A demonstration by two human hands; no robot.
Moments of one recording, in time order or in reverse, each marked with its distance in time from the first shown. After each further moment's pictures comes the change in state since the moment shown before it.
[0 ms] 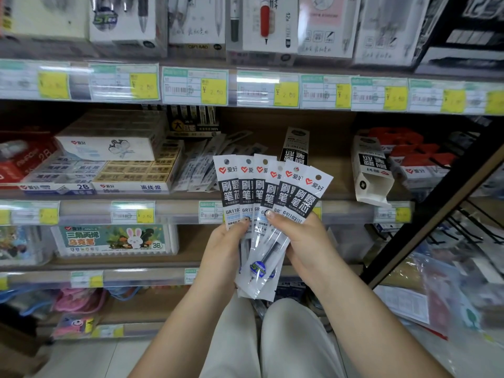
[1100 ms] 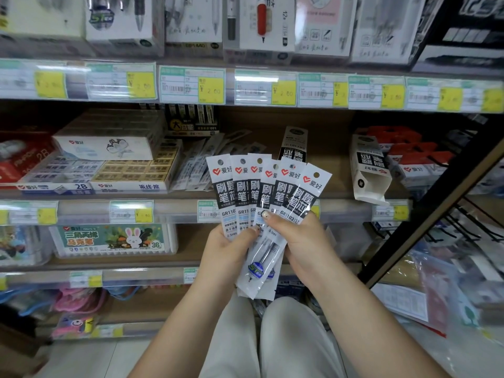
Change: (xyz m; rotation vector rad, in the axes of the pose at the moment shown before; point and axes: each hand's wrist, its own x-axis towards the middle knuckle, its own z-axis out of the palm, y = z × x) left_hand 0.000 -0.009 -0.004 0.081 -0.019 0.103; right_hand -0.005 0.000 0.001 -0.010 -0.038 -0.052
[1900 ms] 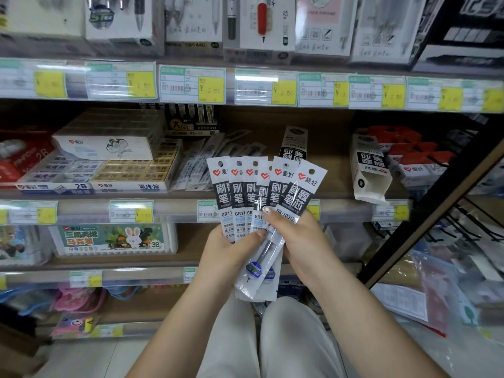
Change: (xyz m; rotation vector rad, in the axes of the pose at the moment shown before) left_hand 0.002 -0.003 -0.006 0.048 -0.078 0.049; right_hand 0.000 0.000 0.000 -0.079 -0.004 0.032
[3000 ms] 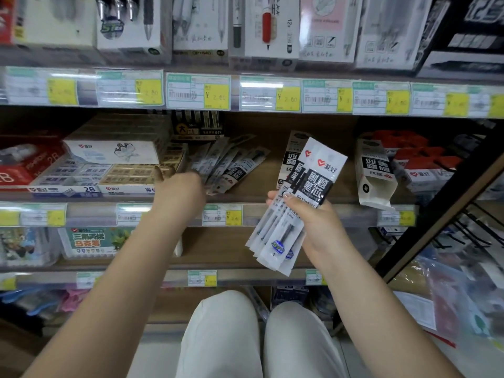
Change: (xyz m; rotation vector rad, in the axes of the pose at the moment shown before) left_hand 0.096 0.058 -0.059 1.795 0.193 -0.121; right_hand 0.021 -0.017 -0.013 0.144 0.047 0.027
